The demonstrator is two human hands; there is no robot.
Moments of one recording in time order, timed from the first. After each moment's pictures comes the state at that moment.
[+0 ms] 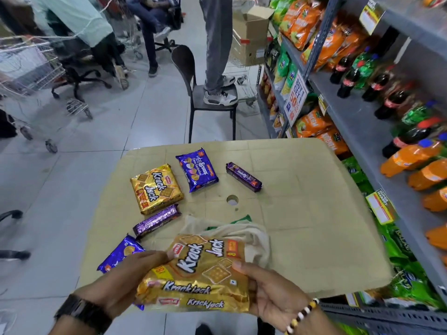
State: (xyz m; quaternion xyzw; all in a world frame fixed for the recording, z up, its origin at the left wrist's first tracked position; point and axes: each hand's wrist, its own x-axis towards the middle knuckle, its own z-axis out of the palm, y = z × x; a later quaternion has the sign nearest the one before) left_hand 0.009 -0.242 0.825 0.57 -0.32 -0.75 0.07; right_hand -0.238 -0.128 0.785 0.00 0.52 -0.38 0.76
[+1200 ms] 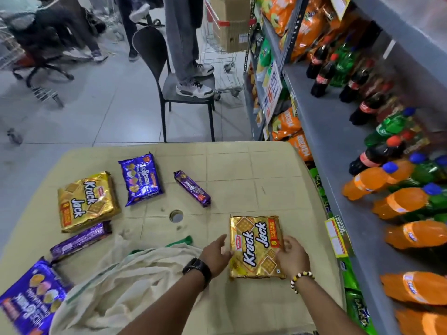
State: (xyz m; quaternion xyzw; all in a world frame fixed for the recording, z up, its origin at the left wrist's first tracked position) left_hand -0.359 -0.269 0.594 0.57 -0.65 -0.50 -0.05; right_hand -0.573 -0.177 0.583 -0.23 0.87 -0.26 0.34
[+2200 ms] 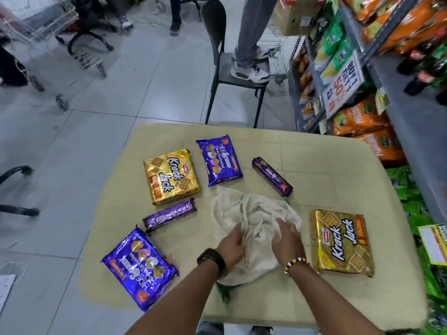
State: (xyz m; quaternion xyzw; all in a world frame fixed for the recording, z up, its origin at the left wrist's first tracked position) left_hand -0.122 -0.324 0.598 0.50 -0.59 -0.63 0.02; right_hand -0.312 -0.274 0.575 -0.46 0.84 -0.12 0.28
